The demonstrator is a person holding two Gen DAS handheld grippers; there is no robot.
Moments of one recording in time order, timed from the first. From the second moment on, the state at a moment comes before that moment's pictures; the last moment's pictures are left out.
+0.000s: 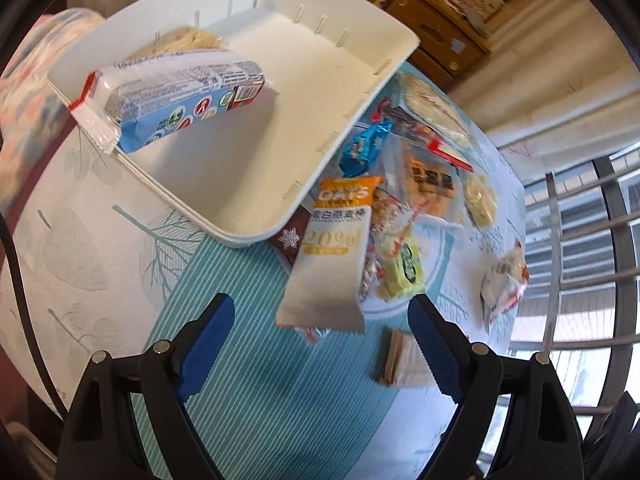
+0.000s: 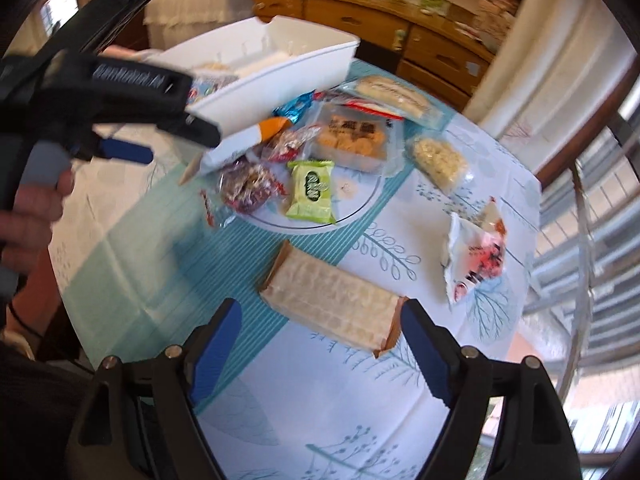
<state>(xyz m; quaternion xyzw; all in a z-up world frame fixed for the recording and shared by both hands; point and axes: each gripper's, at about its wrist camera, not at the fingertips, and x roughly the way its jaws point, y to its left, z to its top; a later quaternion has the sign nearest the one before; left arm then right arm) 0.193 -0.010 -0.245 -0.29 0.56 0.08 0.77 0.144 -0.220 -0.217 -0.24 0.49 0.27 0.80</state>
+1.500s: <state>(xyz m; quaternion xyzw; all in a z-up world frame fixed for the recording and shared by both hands) 0.222 0.003 -0.313 -0.42 0.53 0.07 0.73 0.206 -0.212 -0.304 -0.25 0.52 0.34 0.74</state>
